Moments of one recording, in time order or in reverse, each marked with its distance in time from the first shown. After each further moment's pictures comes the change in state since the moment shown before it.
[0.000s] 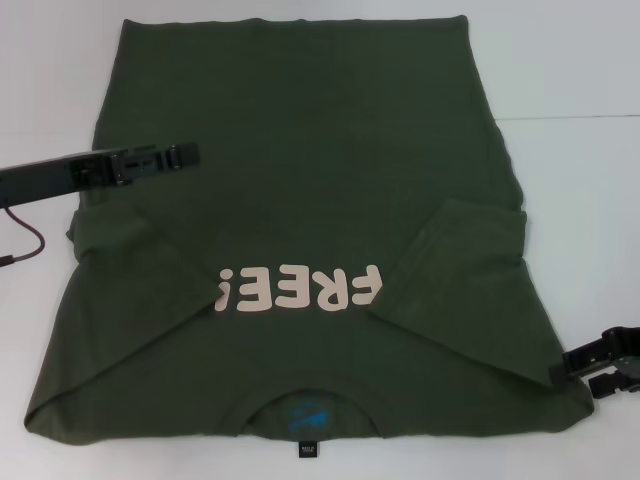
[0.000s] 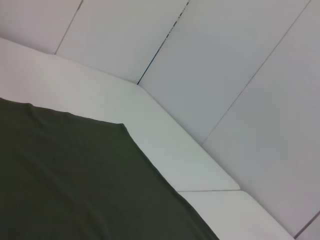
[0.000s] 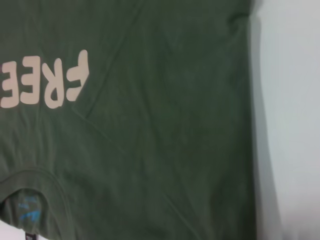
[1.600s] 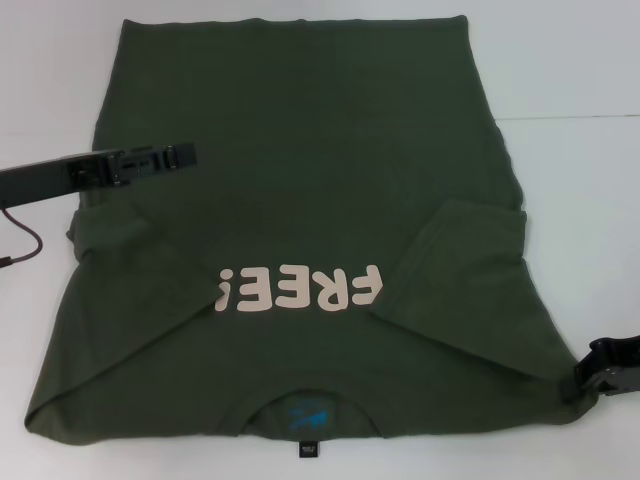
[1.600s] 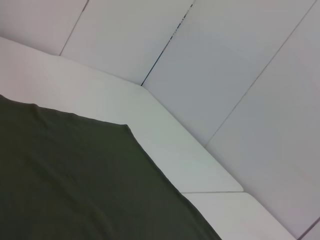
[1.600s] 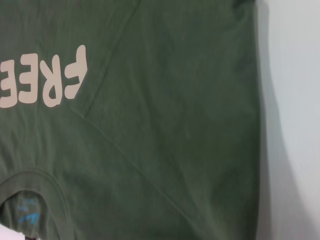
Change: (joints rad) left arm 0.004 -0.001 -0.004 0.000 0.000 -0.006 0.000; right arm -0.005 0.009 0.000 0.058 0.011 0.052 -0.013
